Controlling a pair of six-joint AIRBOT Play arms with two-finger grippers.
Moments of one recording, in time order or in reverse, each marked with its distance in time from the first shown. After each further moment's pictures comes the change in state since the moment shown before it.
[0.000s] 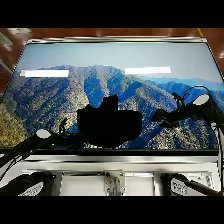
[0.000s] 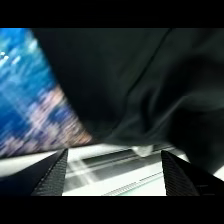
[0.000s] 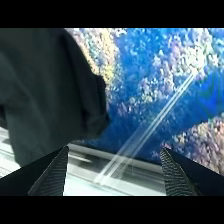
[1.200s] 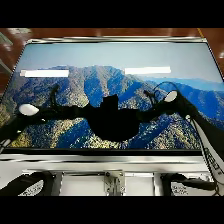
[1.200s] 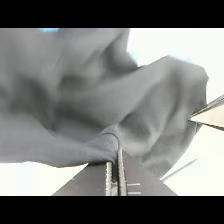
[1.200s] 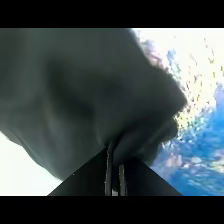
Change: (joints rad) left arm 0.120 0.053 0.445 0.133 -0.100 0.177; right arm 0.296 -0.104 0.132 0.036 -0.082 -0.170
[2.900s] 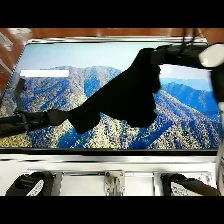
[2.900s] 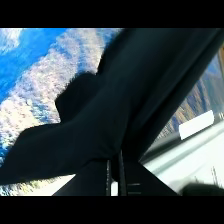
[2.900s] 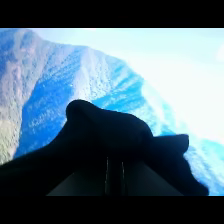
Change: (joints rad) left arm 0.018 0.418 -0.030 0.193 -0.203 -0.248; right arm 0.003 0.088 0.526 -0.183 -0.367 0.026
